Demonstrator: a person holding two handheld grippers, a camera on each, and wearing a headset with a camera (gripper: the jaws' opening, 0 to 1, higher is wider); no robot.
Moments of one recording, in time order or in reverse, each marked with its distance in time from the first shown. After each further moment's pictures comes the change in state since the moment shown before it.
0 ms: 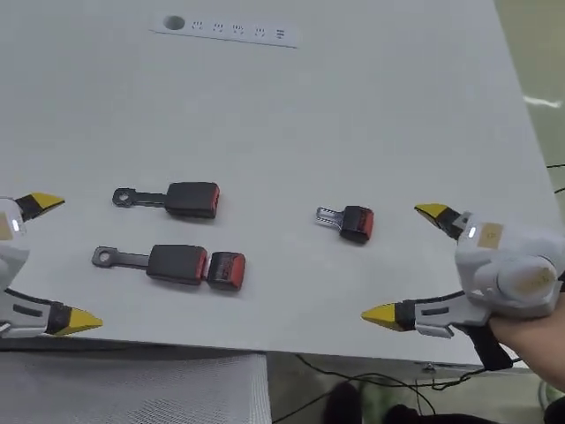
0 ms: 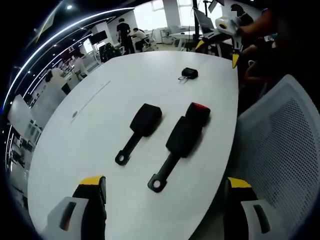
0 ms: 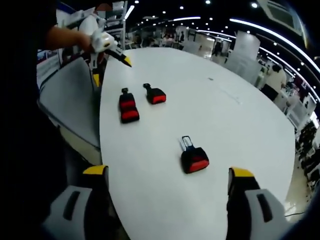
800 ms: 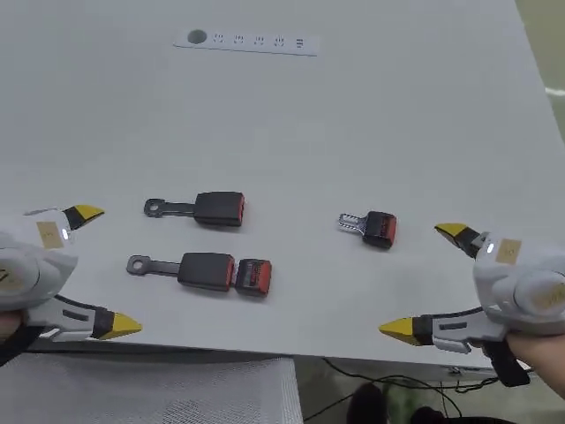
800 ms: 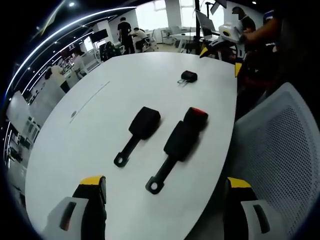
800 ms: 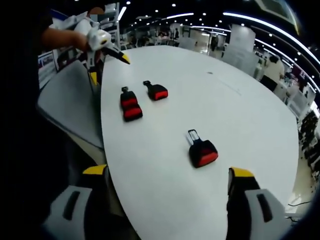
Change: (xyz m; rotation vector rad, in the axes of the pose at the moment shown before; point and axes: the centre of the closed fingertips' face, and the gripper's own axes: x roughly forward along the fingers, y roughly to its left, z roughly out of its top) left arm -0.006 -0.004 0.005 -0.022 0.004 -0.025; right arm 0.006 0.017 -0.010 0.059 0.035 0.012
